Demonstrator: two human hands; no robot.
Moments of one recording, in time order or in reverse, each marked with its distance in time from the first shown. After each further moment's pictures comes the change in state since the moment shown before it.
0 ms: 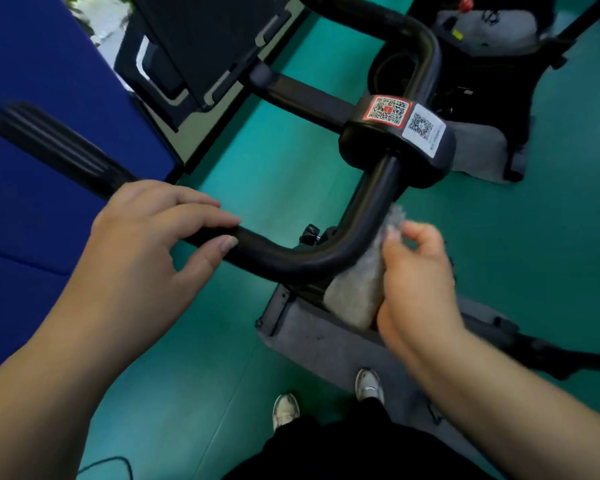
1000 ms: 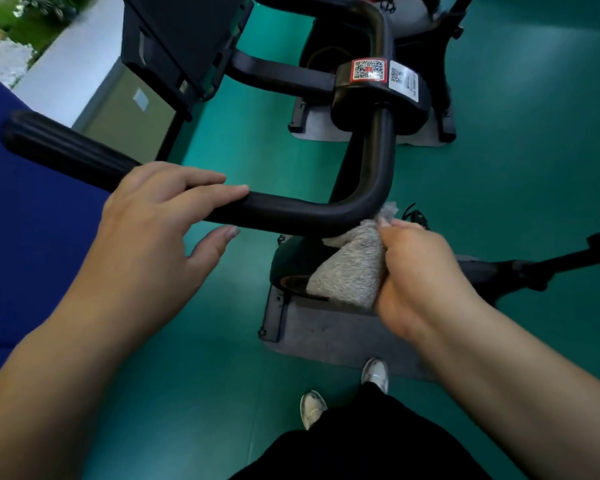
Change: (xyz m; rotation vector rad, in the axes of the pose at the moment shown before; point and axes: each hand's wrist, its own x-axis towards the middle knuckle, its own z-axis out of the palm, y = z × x) left_hand 0.007 -0.066 -0.005 -0.003 -0.014 0.387; right_hand -0.069 0.014 0.043 0.403 0.135 0.224
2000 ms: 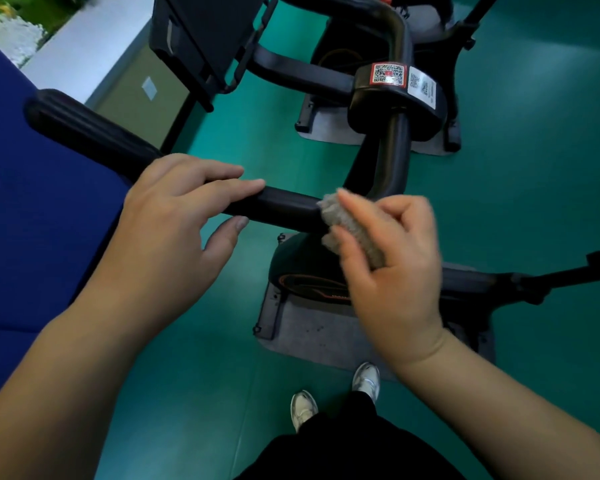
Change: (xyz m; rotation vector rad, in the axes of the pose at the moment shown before) left_hand -0.003 -0.003 0.006 -0.066 0.070 0.001; right_hand 0.005 0.027 -0.016 -0.976 -0.085 -1.402
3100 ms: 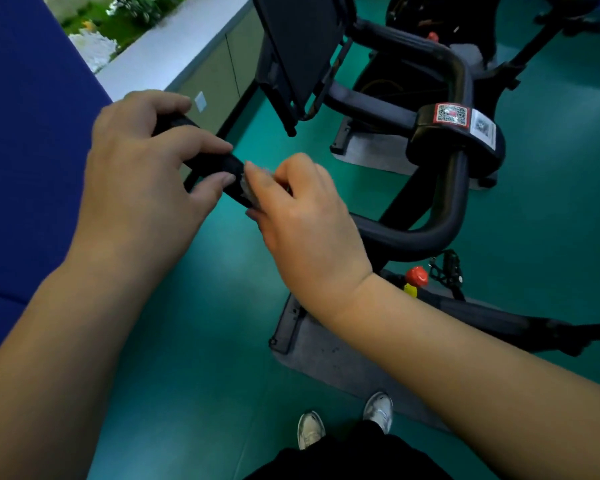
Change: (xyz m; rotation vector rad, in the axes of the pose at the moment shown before) left_hand -0.001 -0.040 -0.050 0.161 0.270 -0.286; right_hand 0.043 -0.076 0.091 -0.128 -0.269 -0.364
